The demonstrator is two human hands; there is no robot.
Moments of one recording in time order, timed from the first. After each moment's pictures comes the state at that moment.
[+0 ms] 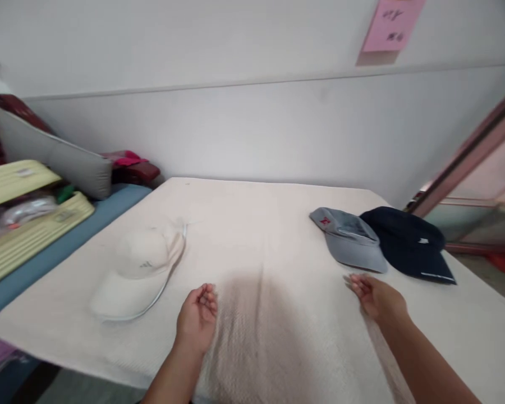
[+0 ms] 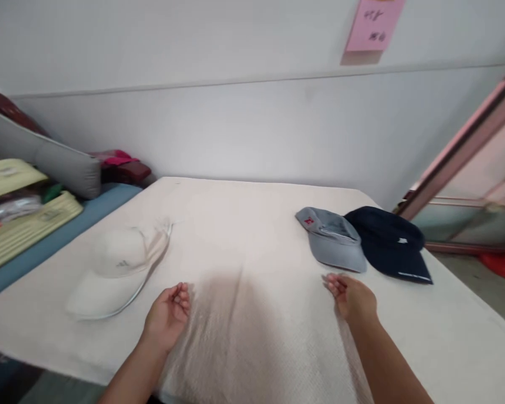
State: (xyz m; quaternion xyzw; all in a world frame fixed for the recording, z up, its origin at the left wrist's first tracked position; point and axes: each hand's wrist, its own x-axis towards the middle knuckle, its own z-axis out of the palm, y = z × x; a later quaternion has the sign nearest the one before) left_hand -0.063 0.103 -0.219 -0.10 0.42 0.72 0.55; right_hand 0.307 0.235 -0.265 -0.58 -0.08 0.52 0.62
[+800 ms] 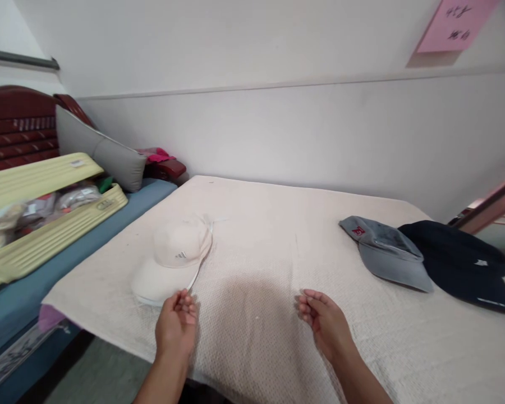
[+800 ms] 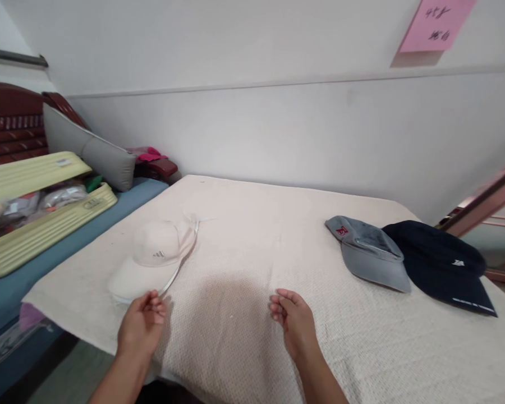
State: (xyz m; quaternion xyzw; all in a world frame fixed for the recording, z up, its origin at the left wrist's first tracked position) left_hand -0.157 0.055 -0.222 -0.12 0.42 0.81 0.39; right_hand 0.120 0.149 -0.263 -0.50 -0.23 0.66 0.51
